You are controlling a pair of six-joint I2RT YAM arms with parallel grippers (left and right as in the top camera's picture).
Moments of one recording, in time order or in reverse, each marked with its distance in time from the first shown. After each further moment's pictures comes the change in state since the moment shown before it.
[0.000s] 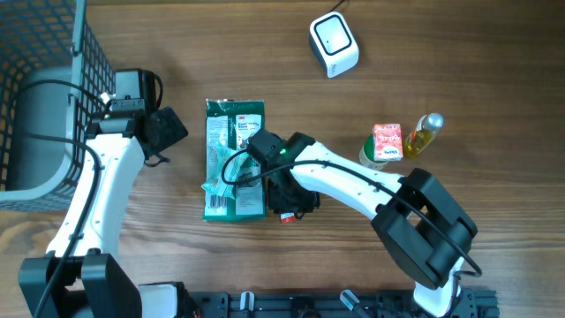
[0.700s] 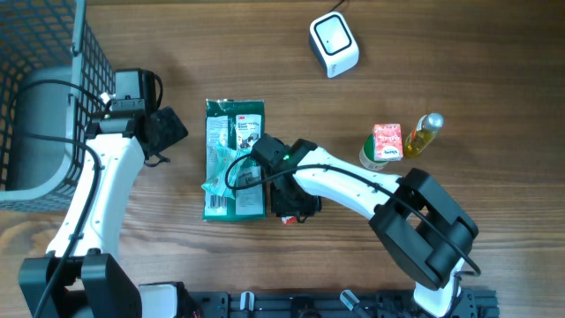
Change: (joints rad) left arm 0.000 0.000 0.000 0.000 0.000 0.000; right arm 0.000 -0.005 -0.071 0.080 -0.001 0.003
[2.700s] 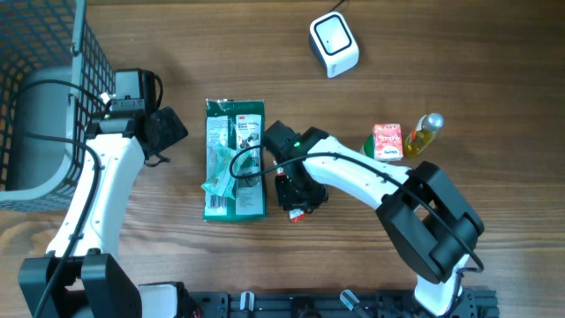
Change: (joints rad) left arm 0.000 0.000 0.000 0.000 0.000 0.000; right arm -0.076 0.000 0.013 -0.018 -0.087 -0.177
